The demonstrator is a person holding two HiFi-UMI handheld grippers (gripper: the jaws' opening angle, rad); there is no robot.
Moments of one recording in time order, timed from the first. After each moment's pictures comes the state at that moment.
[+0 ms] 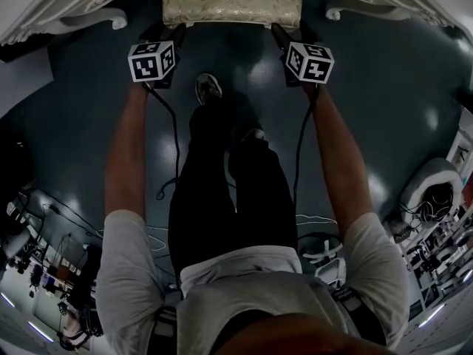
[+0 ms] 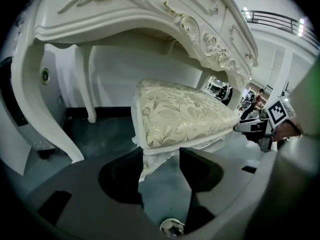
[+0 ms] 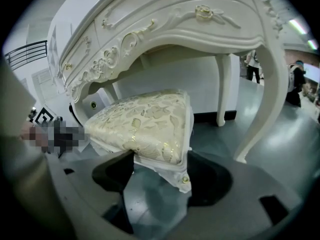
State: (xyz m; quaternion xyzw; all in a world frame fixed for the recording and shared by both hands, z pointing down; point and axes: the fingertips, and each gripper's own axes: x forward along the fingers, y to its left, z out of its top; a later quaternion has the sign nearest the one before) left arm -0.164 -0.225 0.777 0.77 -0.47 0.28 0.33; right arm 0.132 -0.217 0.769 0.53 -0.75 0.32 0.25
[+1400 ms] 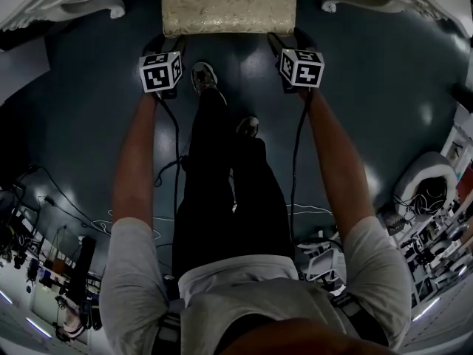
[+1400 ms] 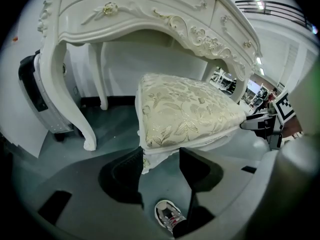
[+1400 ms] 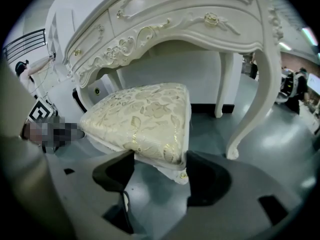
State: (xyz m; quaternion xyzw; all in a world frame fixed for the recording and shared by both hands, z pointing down) left arm -0.170 -0.157 0.776 0.72 -0.50 0.32 0.36; right arm 0.128 -0.164 0.765 0.51 -0.73 0.33 0.31
